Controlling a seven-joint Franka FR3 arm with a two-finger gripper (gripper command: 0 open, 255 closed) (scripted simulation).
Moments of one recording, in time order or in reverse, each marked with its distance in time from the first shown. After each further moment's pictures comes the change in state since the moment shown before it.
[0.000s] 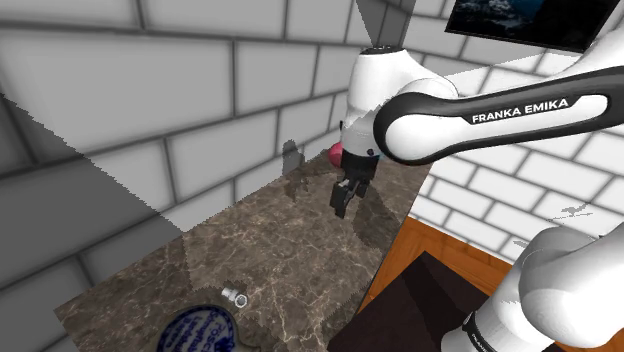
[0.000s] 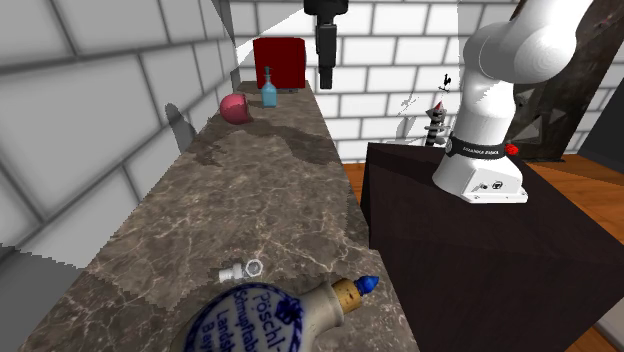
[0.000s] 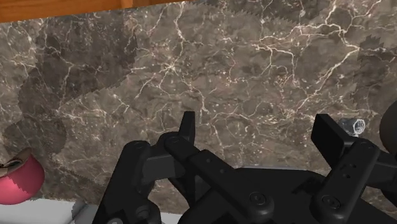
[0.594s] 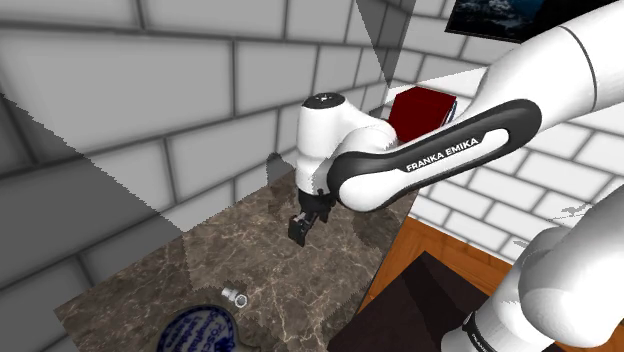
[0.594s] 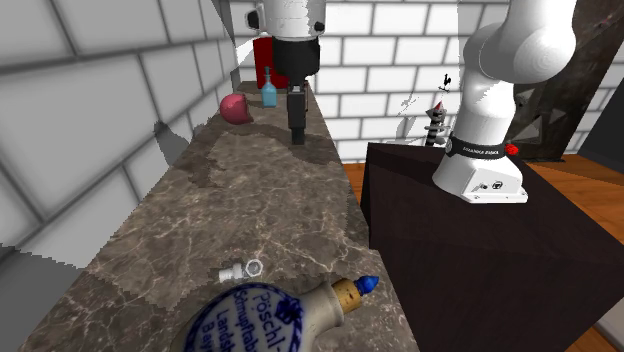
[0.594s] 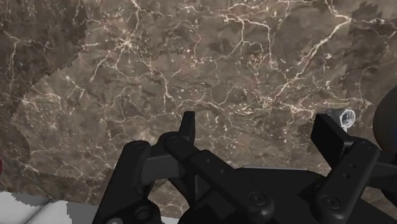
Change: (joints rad) arm -0.005 0.310 0.142 0.069 -0.112 0.227 0.213
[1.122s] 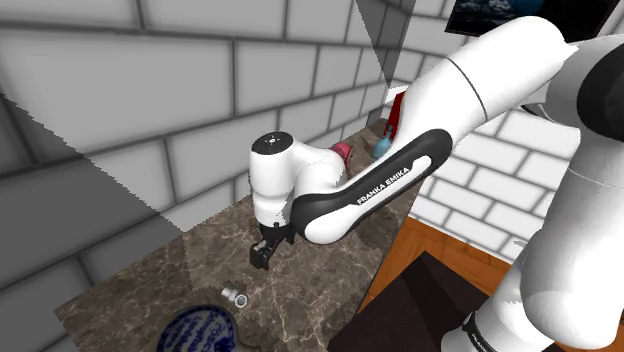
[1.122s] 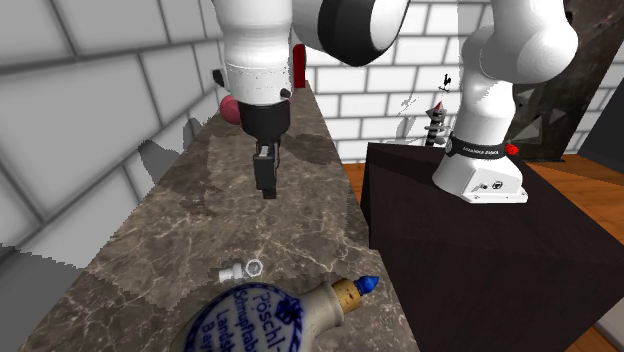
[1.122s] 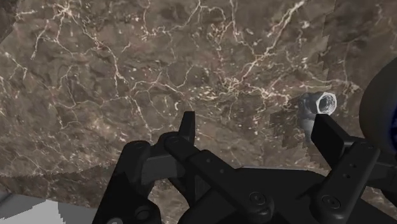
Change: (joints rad) arm 0.050 0.347 0.042 0.178 -0.255 0.099 0.265
